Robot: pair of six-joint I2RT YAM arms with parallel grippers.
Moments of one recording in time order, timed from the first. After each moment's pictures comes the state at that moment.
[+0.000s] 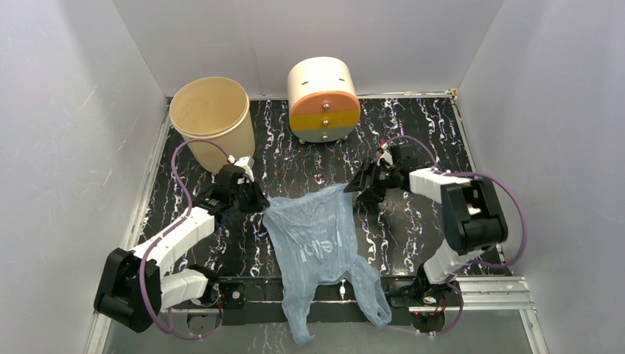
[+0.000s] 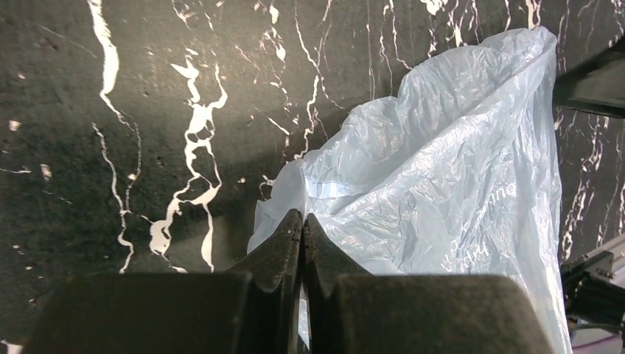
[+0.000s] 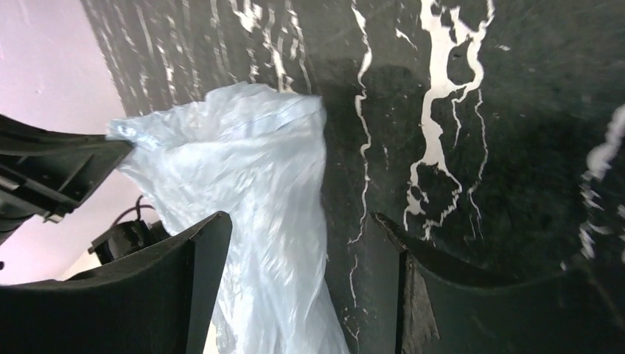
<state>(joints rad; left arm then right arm) -0.41 1.15 0.60 -0.25 0.15 -0.52 0.21 1.60 0.81 -0.16 -0.71 0.60</state>
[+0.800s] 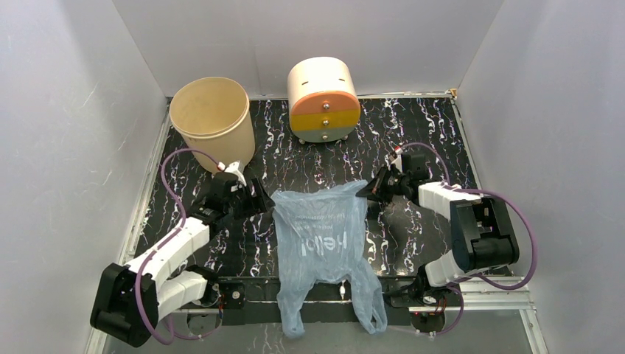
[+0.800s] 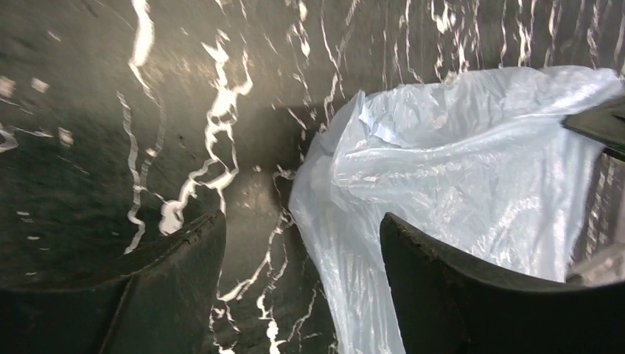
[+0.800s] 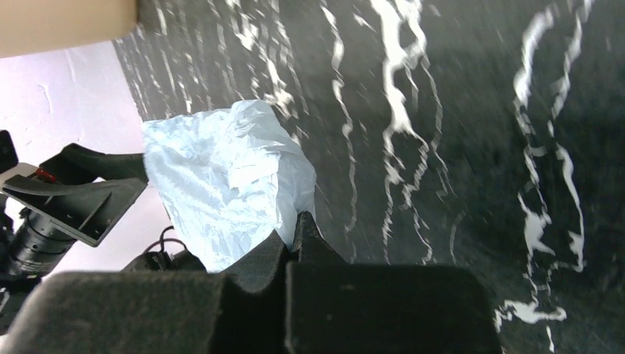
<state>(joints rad) -0.38 1.05 0.53 -0.24 0.10 -0.59 0.18 1.49 0.68 -0.01 -0.66 0.73</state>
